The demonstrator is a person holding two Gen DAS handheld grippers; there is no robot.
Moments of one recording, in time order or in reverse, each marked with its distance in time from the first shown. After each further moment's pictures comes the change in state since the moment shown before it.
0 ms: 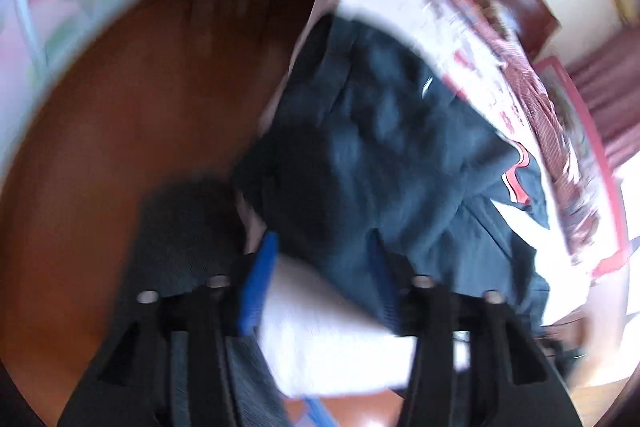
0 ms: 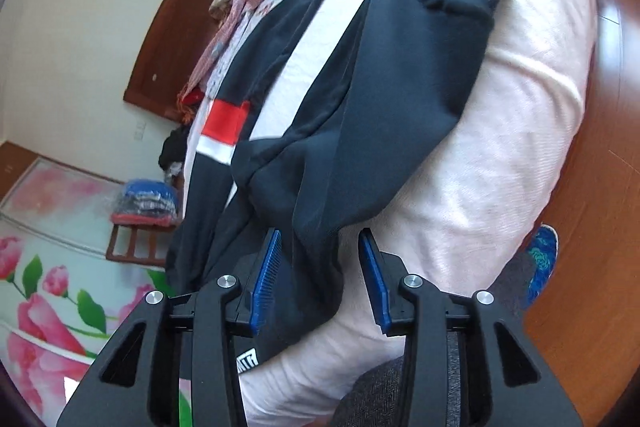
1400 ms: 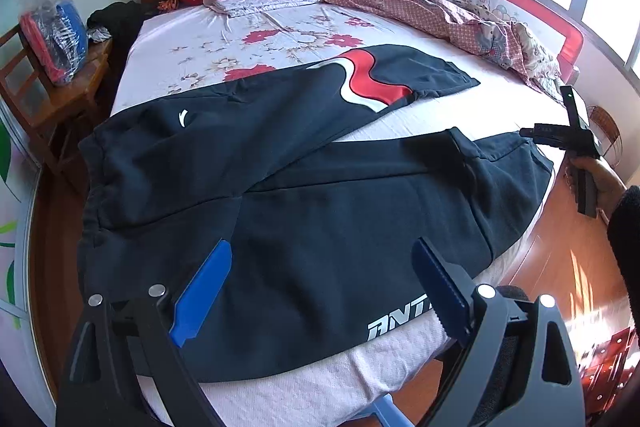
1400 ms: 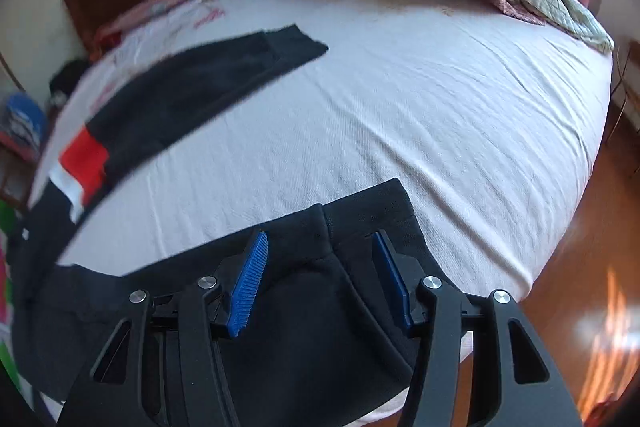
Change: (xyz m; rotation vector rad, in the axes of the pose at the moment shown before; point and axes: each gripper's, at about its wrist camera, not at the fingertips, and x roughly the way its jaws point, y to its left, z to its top) left arm 0.031 -0.212 -0.060 0.665 0.024 -0.145; right arm 0.081 0.036 0.172 -0.554 0.031 -0.651
